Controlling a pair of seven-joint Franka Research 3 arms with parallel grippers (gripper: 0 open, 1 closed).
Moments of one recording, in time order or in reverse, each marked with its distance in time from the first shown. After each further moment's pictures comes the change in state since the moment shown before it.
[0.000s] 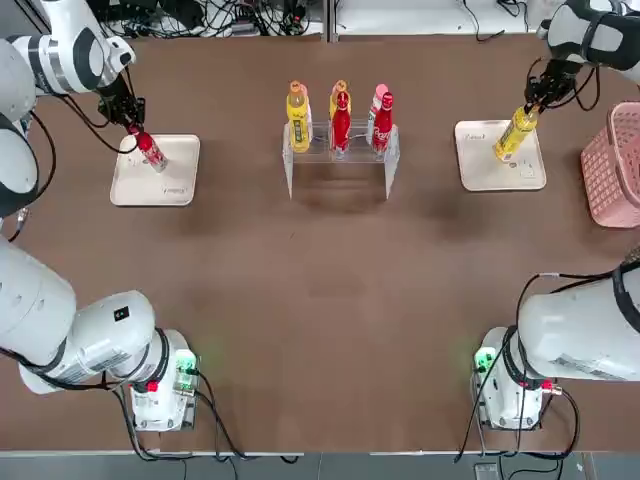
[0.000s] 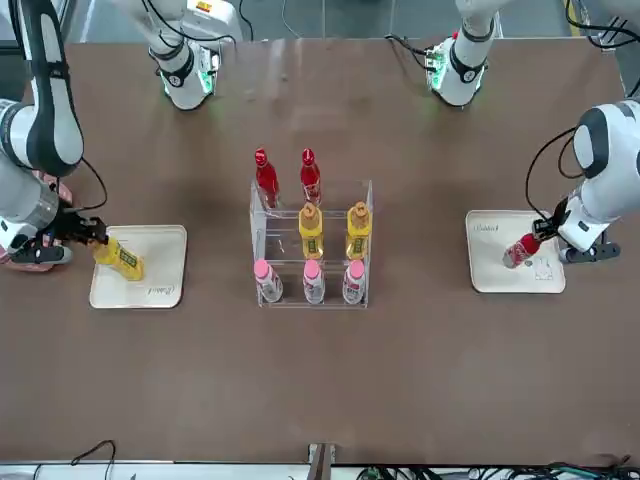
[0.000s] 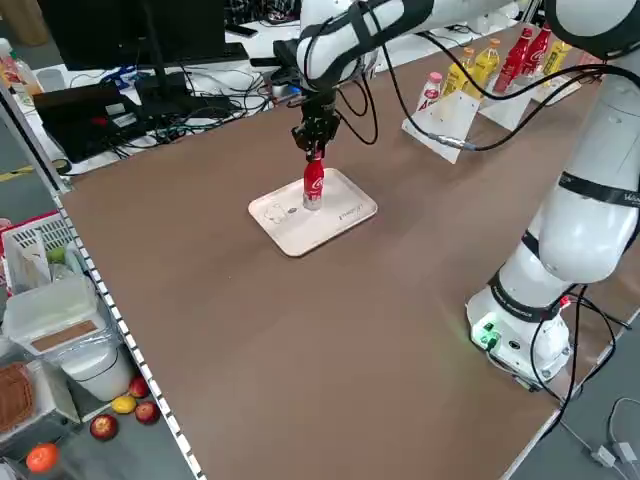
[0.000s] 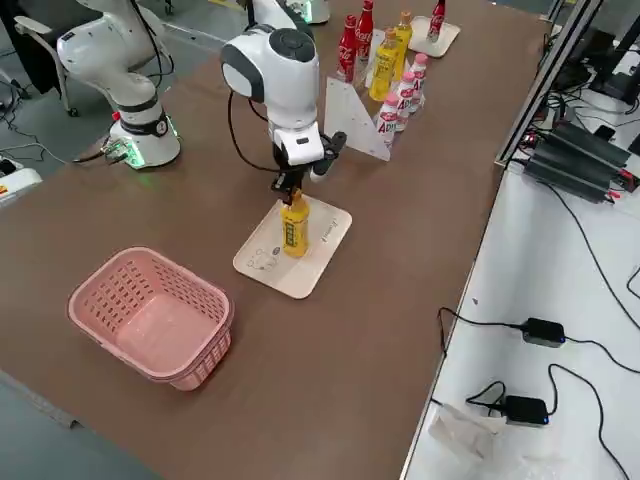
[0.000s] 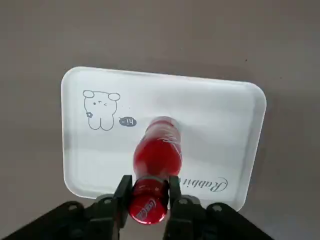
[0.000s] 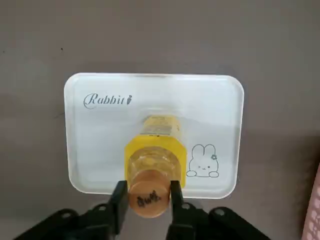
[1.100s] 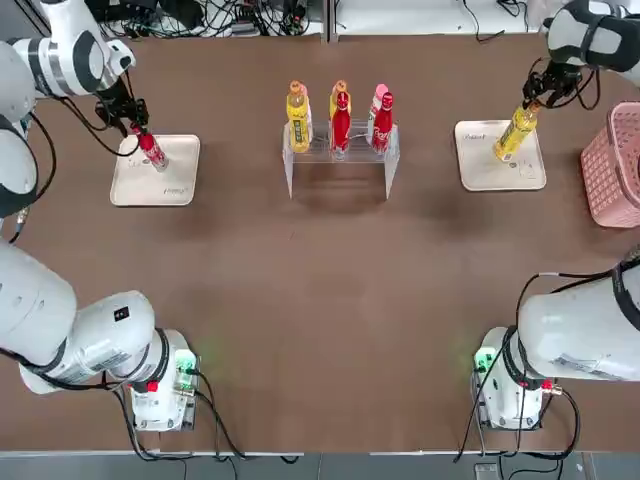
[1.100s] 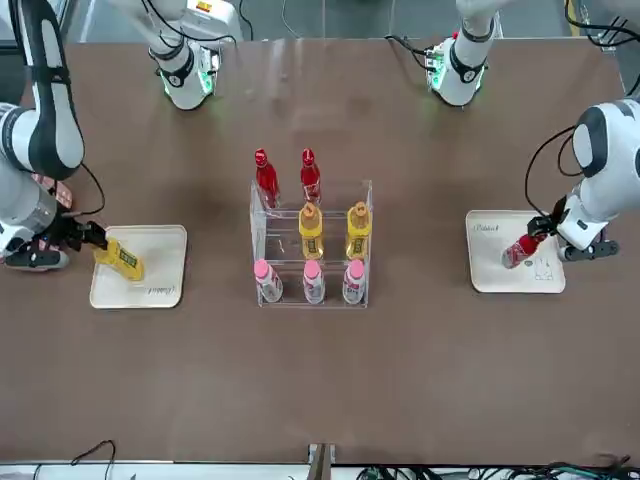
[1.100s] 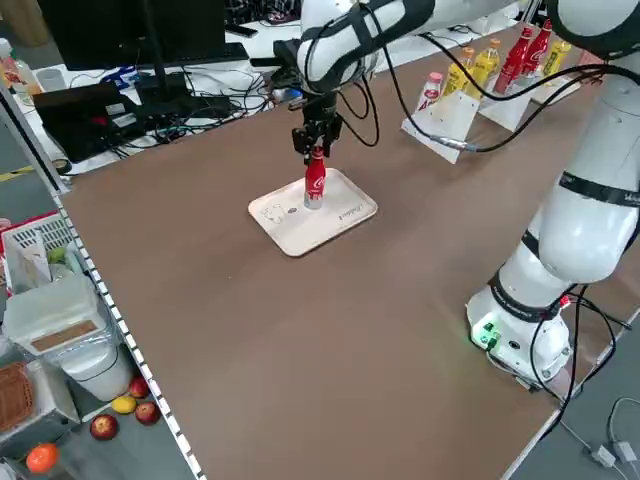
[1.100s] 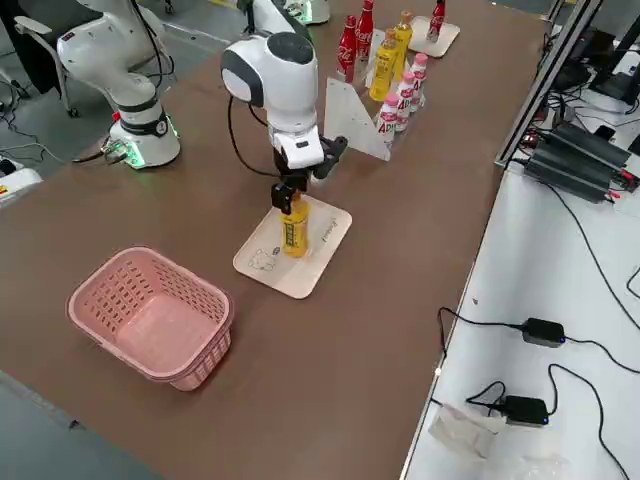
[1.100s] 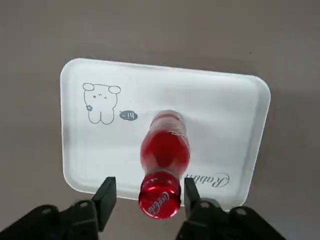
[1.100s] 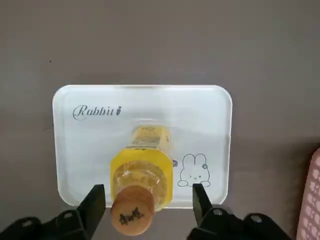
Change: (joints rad) left arm 0.002 -0.005 0.004 -0.014 0.000 -0.005 -0.002; right arm 0.000 0.015 -0.010 0.000 -0.013 0.053 0.017
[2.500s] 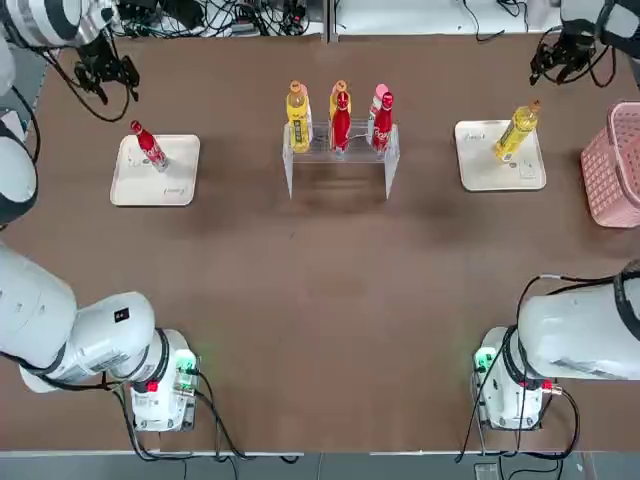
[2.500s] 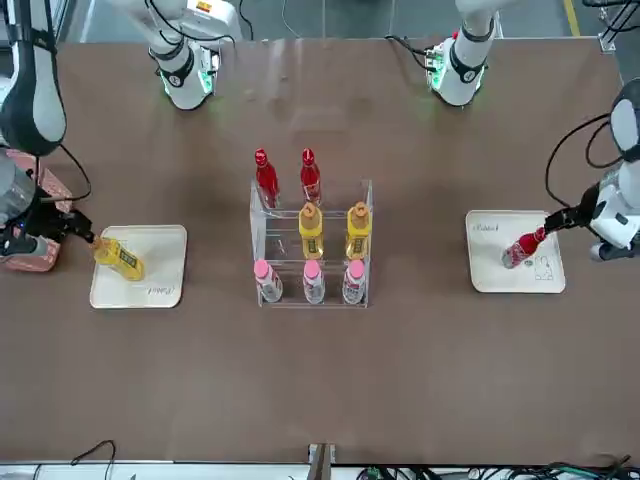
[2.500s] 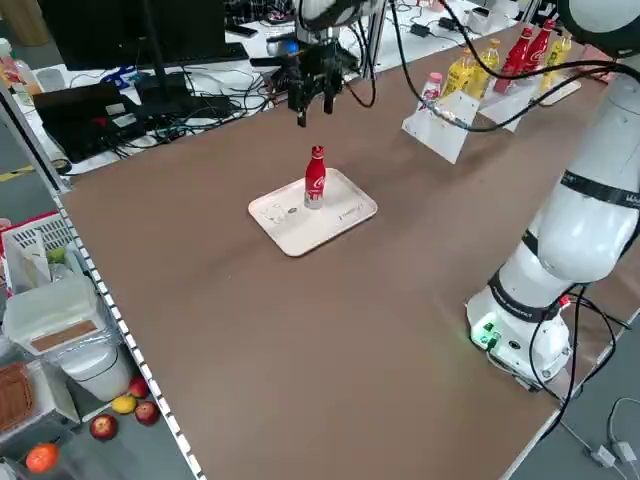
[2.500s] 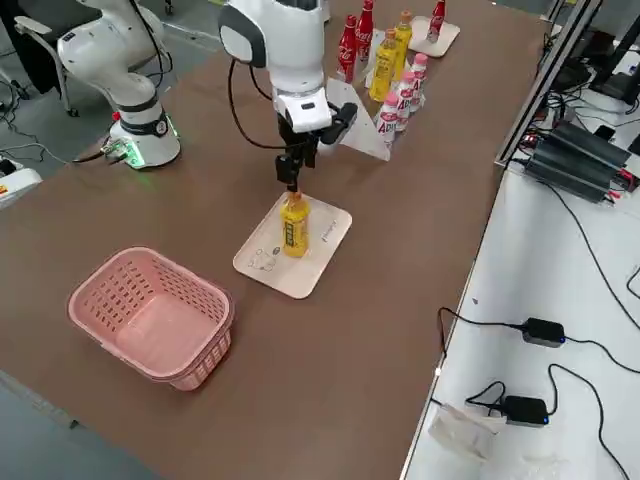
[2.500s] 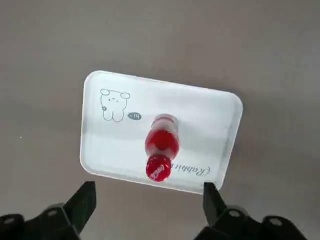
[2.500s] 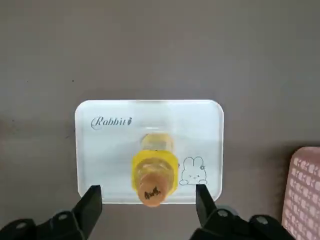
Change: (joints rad) left arm -0.012 -0.035 0.002 0.168 -0.032 -0.200 -0.043; right arm 0.025 -0.052 -0.002 0.075 -0.006 -0.071 0.034
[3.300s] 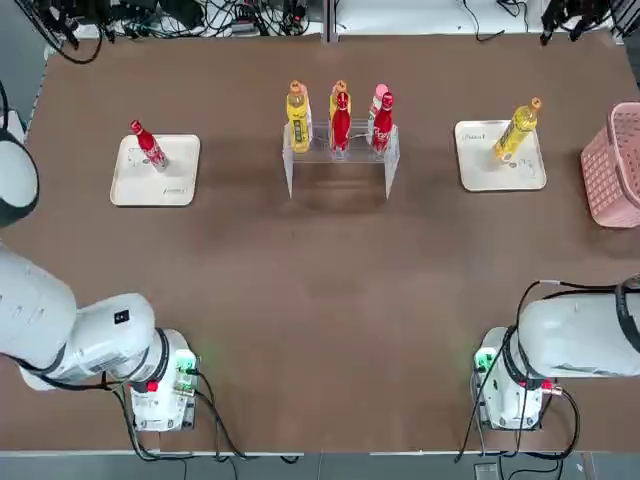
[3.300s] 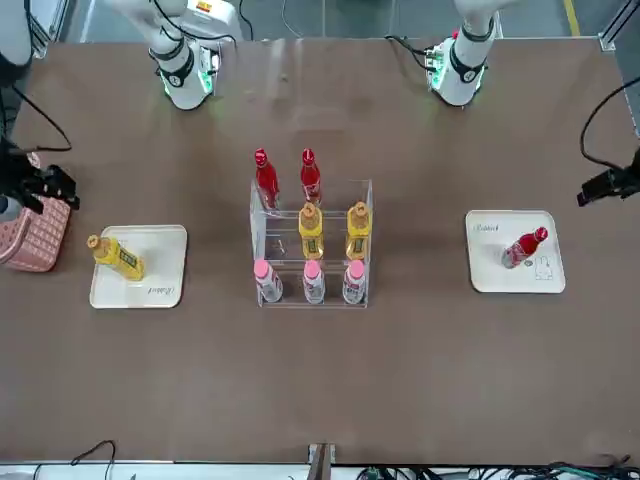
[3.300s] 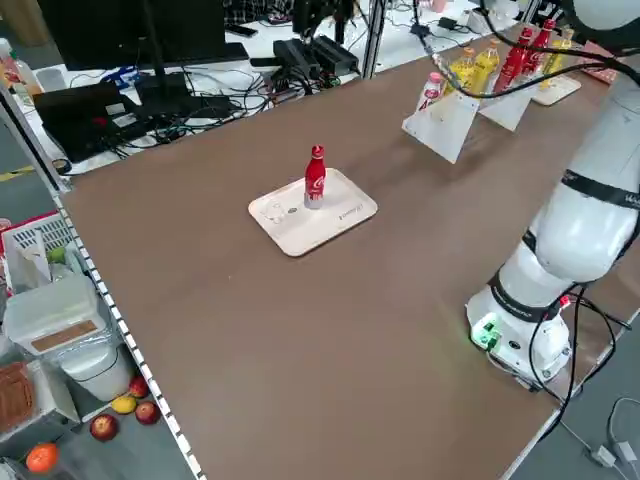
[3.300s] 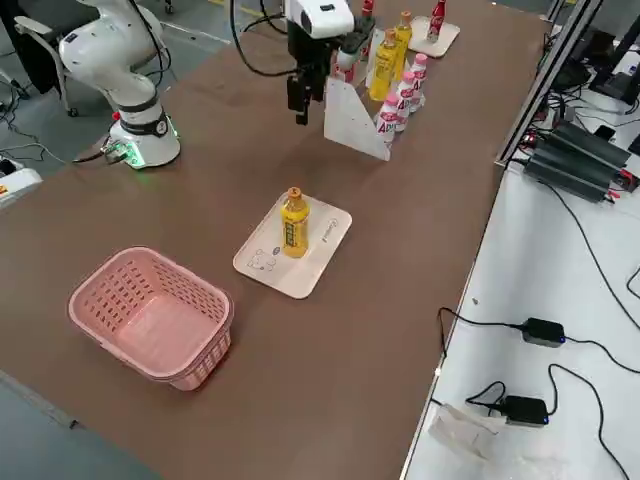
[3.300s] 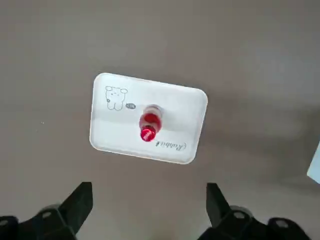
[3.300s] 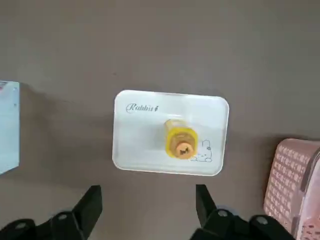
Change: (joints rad) left arm -0.030 -0.004 0.008 0.380 -0.059 -0.404 0.007; right arm 0.070 -0.101 0.000 0.195 -0.002 -0.331 0.002
